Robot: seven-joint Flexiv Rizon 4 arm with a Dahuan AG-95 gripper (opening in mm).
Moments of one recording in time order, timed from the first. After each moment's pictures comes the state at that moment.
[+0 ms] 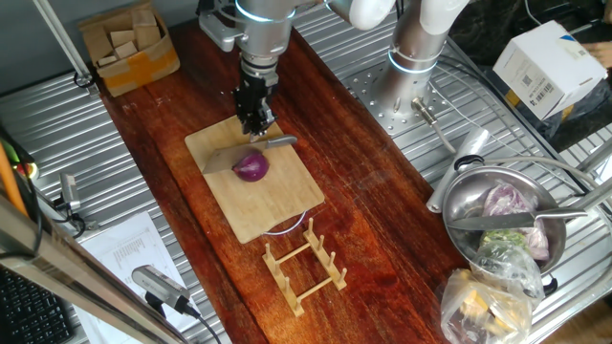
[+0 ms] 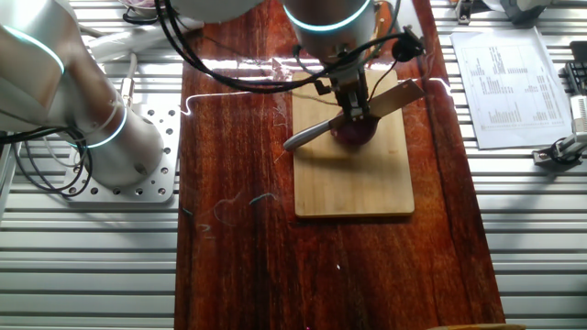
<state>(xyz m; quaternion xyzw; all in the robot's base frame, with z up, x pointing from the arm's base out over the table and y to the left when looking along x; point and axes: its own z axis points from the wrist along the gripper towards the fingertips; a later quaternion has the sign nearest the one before) 0.463 0.024 0.155 -0.09 0.99 0.04 0.12</state>
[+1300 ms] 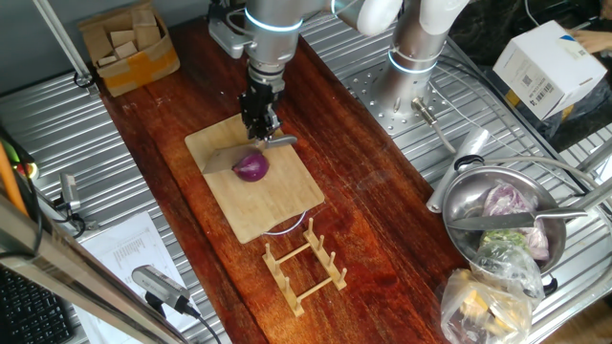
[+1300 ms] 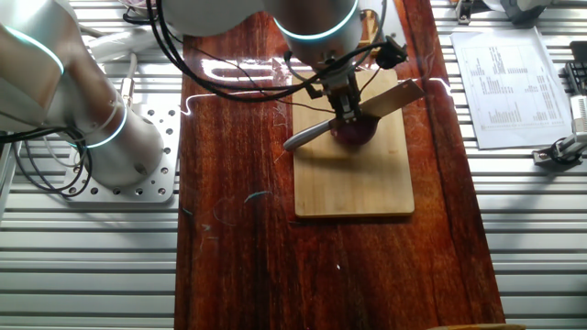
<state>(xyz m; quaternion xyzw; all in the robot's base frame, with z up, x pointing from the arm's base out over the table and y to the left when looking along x) 0.460 0.033 0.132 -0.09 0.99 0.04 0.13</state>
